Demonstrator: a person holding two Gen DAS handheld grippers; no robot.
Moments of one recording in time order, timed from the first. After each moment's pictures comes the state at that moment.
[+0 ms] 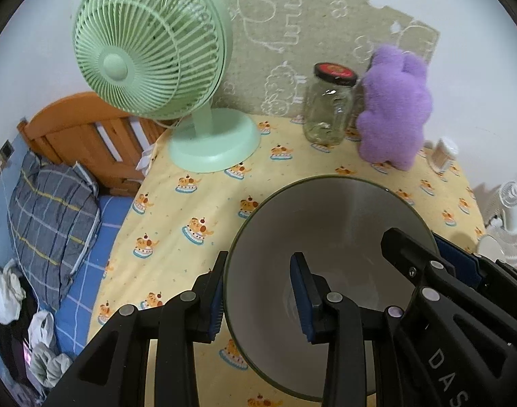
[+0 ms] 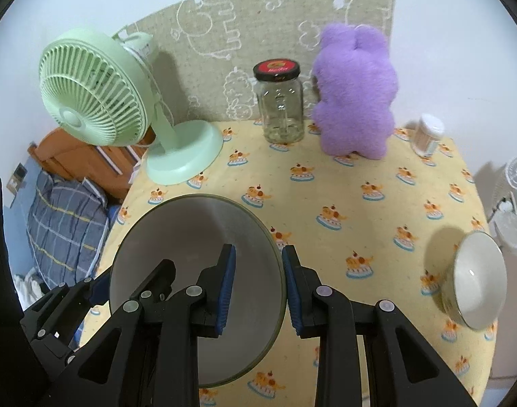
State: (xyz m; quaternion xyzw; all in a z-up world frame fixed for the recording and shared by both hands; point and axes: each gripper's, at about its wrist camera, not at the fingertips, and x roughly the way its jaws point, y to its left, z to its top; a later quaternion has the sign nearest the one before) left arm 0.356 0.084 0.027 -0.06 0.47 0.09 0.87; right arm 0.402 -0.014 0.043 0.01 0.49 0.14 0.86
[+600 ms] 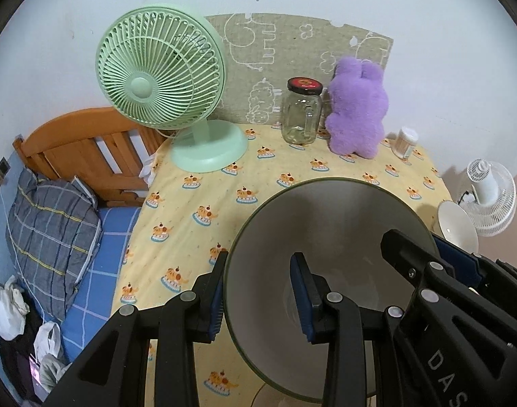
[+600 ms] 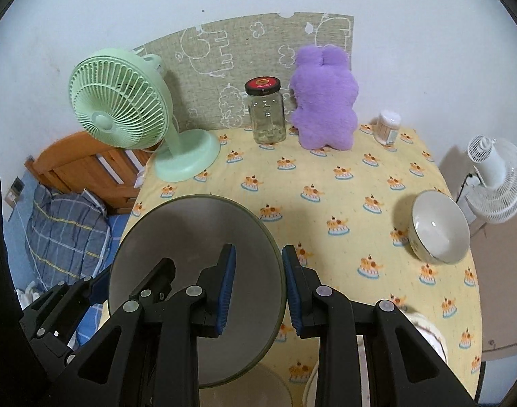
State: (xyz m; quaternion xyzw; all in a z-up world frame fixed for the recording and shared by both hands) left arm 0.284 0.084 0.064 -0.04 0.46 0.05 0.89; right arm 0.315 -0.020 0.091 0.02 0.48 0.10 0.87
